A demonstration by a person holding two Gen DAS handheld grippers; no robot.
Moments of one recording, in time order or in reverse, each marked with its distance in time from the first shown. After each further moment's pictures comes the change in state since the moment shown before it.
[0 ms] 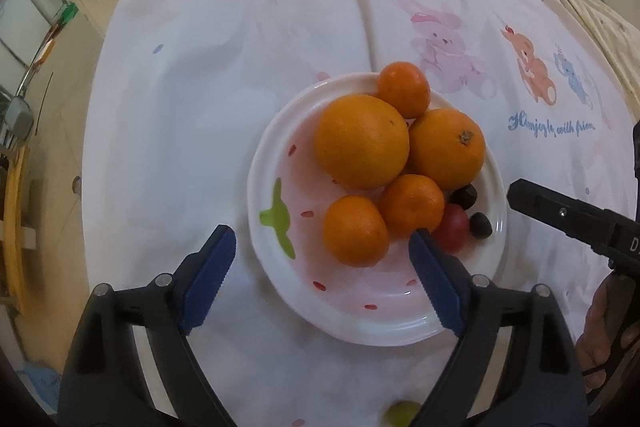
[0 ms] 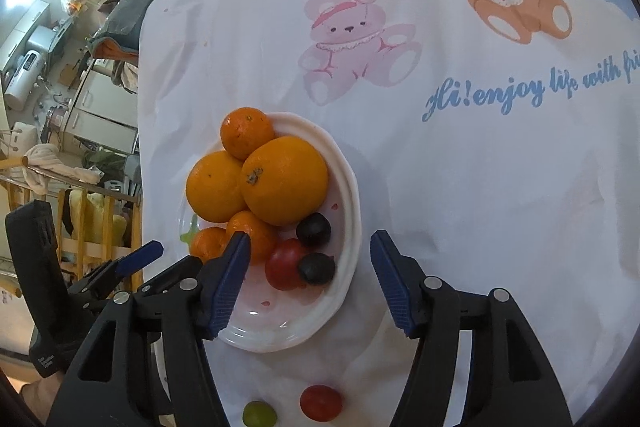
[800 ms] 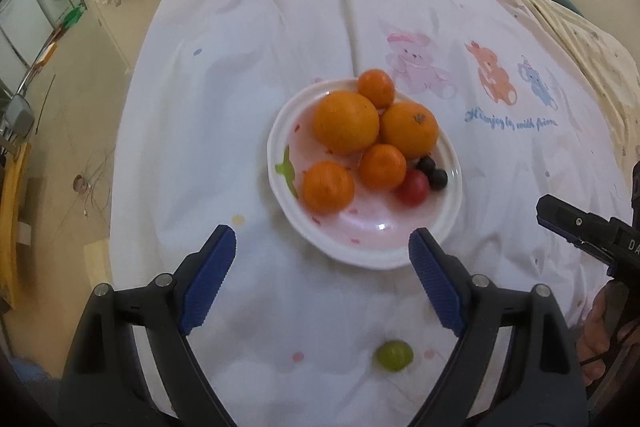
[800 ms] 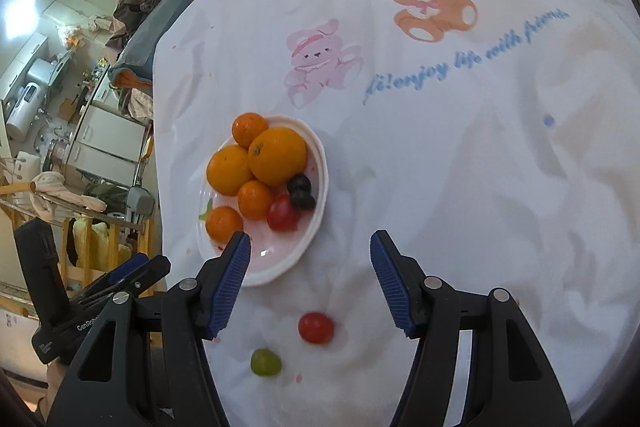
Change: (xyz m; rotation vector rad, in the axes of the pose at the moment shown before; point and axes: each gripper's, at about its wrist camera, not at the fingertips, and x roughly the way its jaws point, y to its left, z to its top) left arm -0.068 0.004 -0.046 -0.011 -0.078 -0.057; right arm -0.081 -0.010 -0.061 0.082 -0.121 -0.011
